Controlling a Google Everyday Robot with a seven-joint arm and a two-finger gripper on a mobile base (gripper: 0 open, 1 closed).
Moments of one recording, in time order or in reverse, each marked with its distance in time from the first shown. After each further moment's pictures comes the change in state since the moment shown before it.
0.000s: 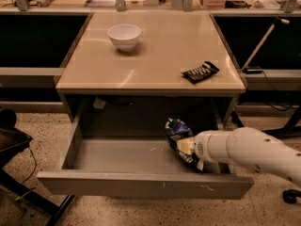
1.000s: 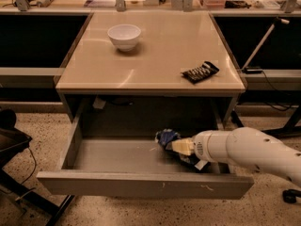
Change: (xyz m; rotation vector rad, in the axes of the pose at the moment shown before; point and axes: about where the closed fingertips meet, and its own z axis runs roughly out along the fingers) arm 0.000 0.000 0.000 0.000 0.000 0.000
